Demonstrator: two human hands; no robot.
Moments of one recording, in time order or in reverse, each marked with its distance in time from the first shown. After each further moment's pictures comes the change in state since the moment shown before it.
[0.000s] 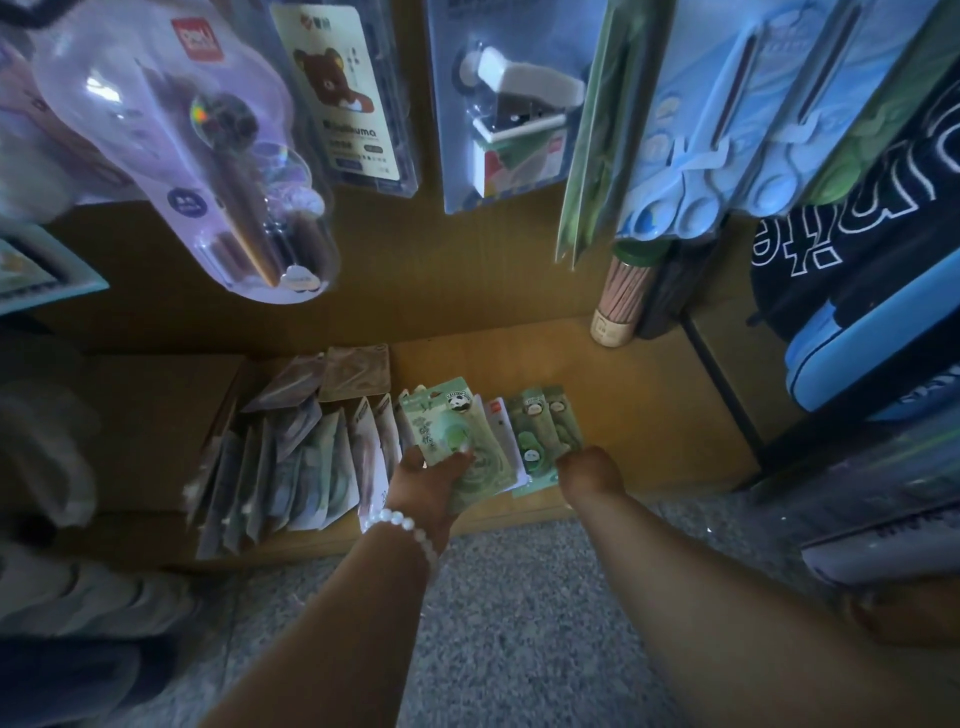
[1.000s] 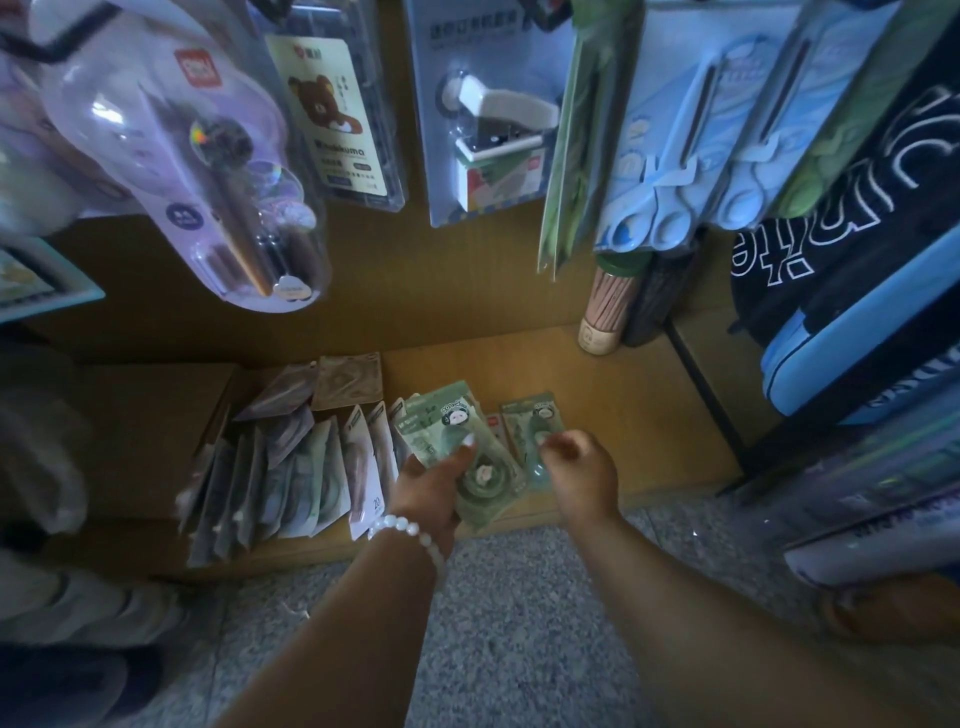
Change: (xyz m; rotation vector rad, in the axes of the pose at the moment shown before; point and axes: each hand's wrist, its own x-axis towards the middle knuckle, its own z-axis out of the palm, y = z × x) left_hand -0.014 0.001 0.016 -0.057 -0.005 -0.032; right_hand -0.031 0.003 -0.004 0.456 0.218 -0.266
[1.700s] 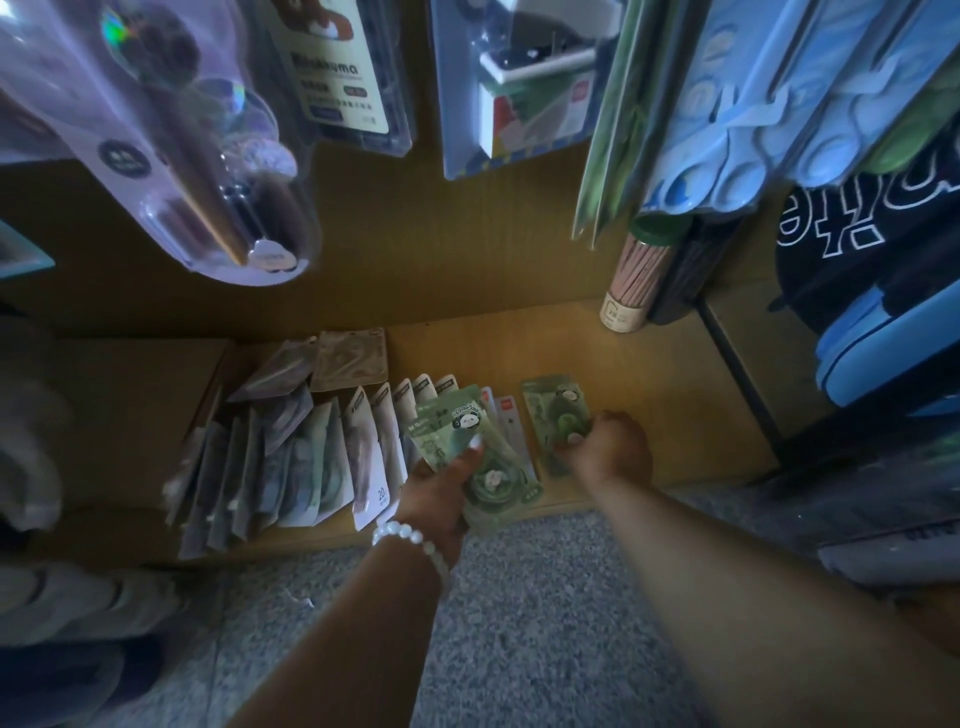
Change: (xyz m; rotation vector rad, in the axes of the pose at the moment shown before) left_hand 0.026 -0.020 -0.014 -0.020 -0.028 -0.044; right_hand 0.060 0.024 0.015 -0.690 0.029 0.019
